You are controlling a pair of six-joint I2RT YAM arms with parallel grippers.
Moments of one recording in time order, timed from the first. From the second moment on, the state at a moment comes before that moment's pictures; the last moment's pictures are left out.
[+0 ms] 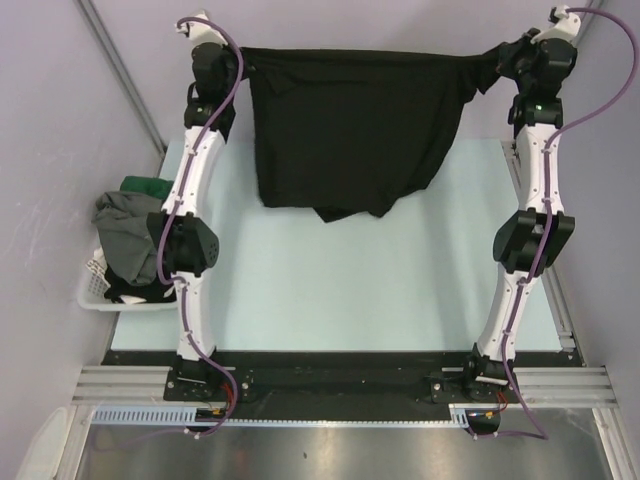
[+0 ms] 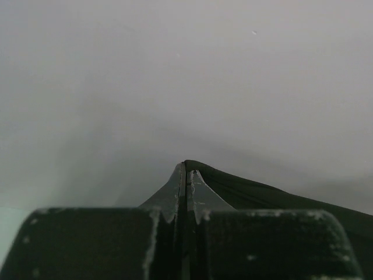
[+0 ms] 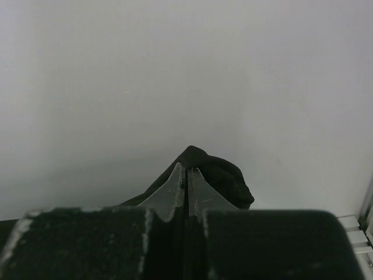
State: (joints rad) left arm -0.13 2.23 2.48 -0.14 -0.14 -0.43; right arm -0.15 2.23 2.49 -0.13 -0.12 0.34
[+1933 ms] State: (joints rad) left arm -0.13 2.12 2.55 0.52 -0.20 -0.23; right arm -0.14 2.15 2.62 0.41 -0.24 0.29
